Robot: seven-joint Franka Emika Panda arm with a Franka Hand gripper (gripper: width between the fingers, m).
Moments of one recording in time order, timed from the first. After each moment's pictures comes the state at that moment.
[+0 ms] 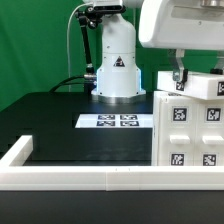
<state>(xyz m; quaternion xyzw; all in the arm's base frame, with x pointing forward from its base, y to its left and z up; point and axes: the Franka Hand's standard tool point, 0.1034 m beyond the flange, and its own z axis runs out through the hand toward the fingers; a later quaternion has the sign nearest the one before) 0.616 0.086 0.156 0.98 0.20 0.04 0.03</state>
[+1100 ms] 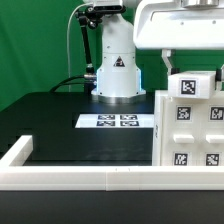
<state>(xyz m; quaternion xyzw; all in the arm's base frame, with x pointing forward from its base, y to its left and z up) 0.616 0.084 0.156 0.96 -0.26 0.07 0.00</state>
